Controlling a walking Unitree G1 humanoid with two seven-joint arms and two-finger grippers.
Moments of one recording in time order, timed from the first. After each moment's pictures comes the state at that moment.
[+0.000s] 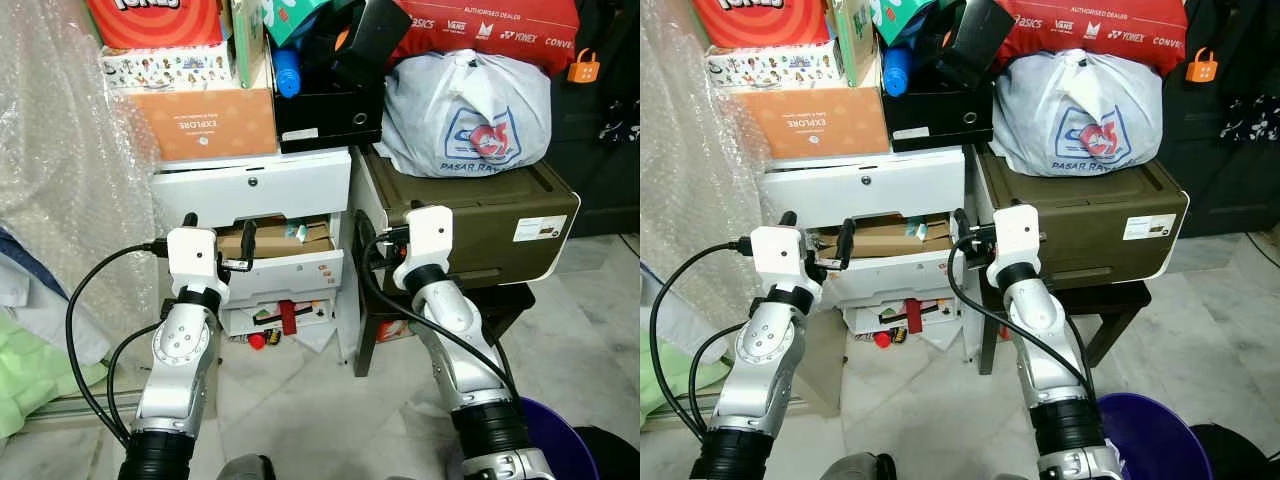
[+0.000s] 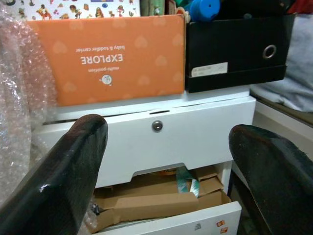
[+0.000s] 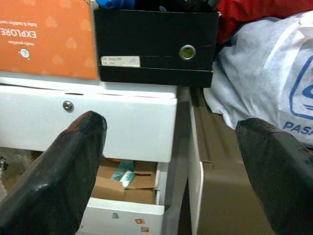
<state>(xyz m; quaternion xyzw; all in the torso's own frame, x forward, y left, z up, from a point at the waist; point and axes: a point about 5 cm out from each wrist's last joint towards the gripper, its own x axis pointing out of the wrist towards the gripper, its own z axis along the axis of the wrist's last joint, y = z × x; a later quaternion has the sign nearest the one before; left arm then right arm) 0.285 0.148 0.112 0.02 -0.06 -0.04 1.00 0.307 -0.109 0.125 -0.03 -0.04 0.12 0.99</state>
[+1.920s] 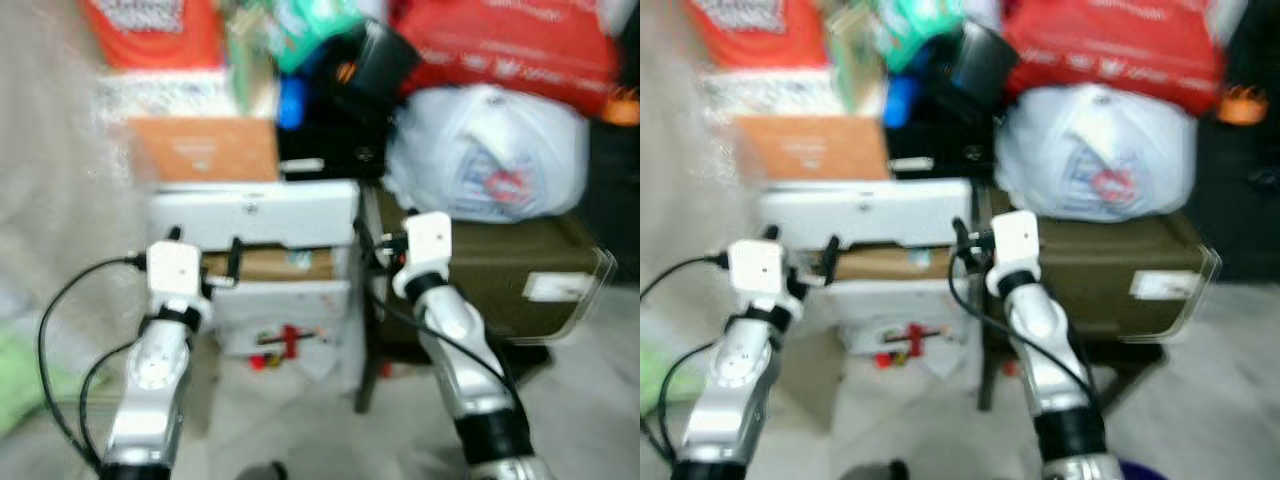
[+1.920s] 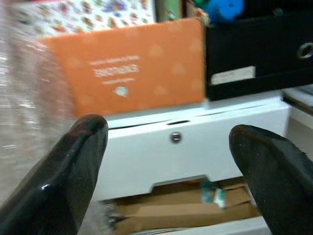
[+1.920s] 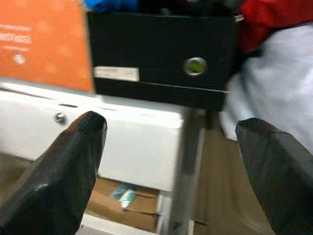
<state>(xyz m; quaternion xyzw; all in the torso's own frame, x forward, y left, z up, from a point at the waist) 0.265 0.161 0.117 0.05 -0.06 -0.05 1.00 0.305 -0.119 0.124 -0.04 -0.03 0.13 0.99</state>
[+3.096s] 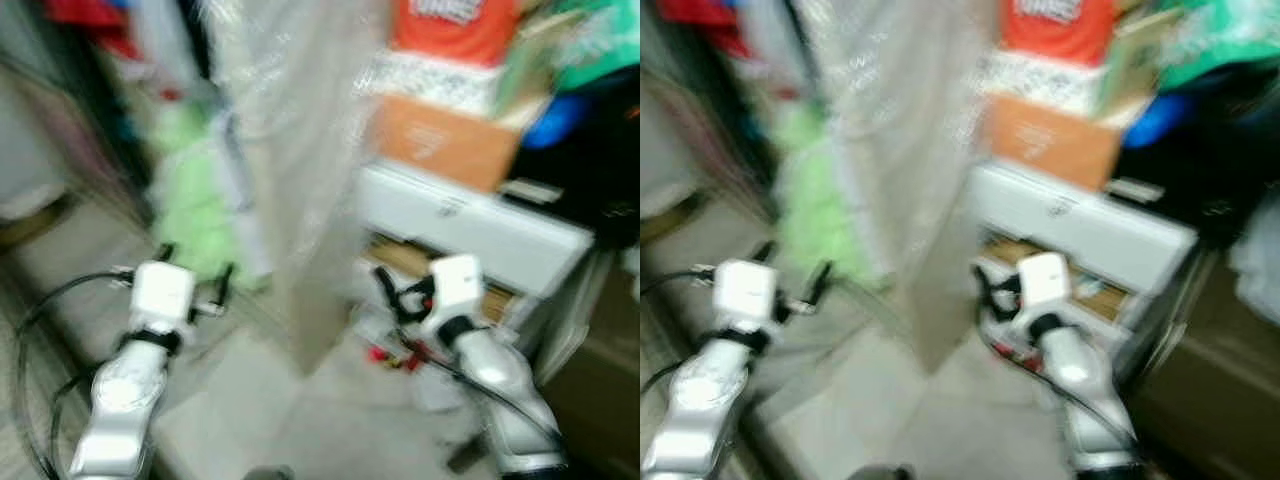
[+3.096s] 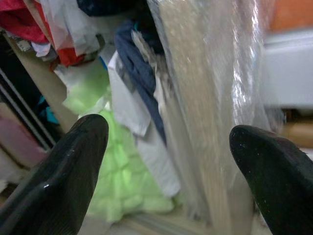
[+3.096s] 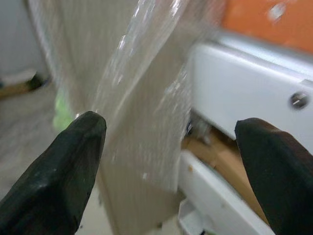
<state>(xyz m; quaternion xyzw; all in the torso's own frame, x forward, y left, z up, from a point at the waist) 0.243 0.179 0.103 0.12 -0.01 -0.12 0.99 0.259 -0.155 0.094 -0.04 0.07 0.14 0.99</state>
